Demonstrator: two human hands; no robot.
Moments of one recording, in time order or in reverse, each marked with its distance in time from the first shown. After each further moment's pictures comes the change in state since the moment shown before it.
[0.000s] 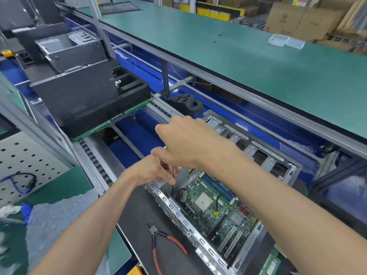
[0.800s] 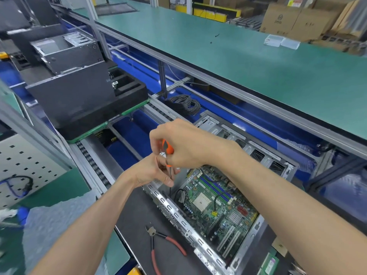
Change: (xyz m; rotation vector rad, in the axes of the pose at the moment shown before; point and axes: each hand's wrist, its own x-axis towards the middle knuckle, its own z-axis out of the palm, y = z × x) left_hand -0.002 -0.001 0.000 0.027 -0.038 0.010; right_hand 0.001 0.016 0.005 0.335 -0.096 -0.141
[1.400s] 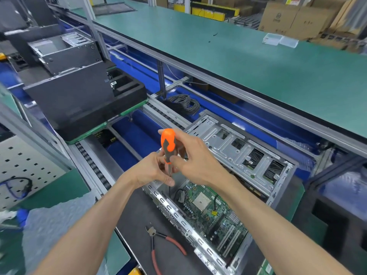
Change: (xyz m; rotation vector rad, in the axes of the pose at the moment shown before) left_hand 0.001 -0.003 0.000 0.011 0.082 0.045; right_hand -0.028 0.022 0.061 0.507 0.405 0.120
